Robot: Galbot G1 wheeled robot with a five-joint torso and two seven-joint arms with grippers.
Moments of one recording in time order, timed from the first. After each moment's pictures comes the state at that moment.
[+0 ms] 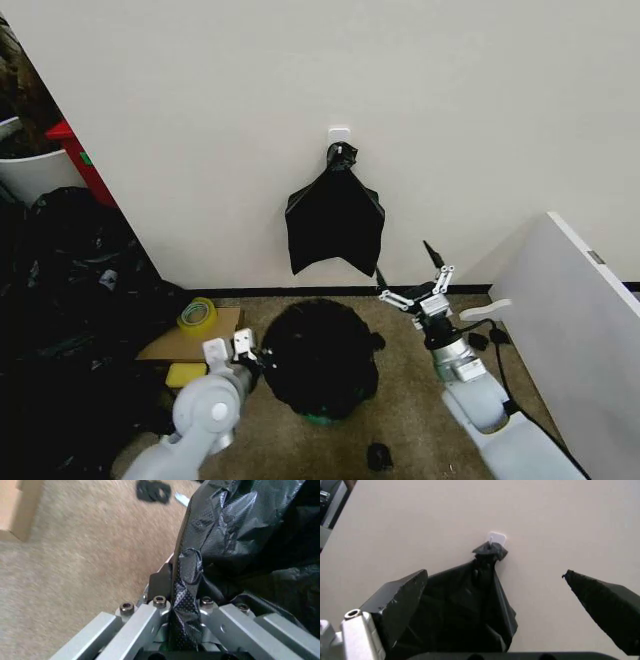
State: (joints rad) left arm 1.24 -1.18 -0.17 -1.97 -1.07 0.60 -0.61; right arm -1.19 1.09 0.22 1.77 -0.09 0.65 0.16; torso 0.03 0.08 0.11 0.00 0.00
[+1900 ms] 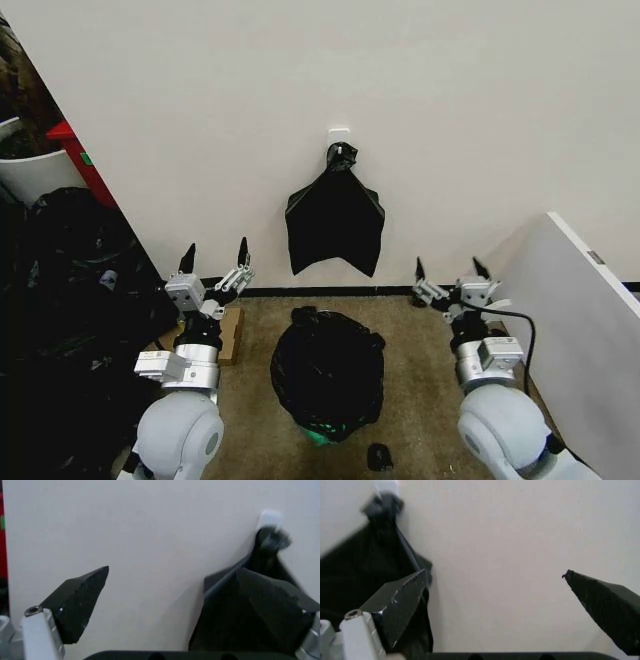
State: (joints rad) left arm 1.43 -1.28 -0.37 -2.22 -0.31 -0.08 -0.30; right arm -1.38 1.09 0.34 2.17 0.16 0.07 0.40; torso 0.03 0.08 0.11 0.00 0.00
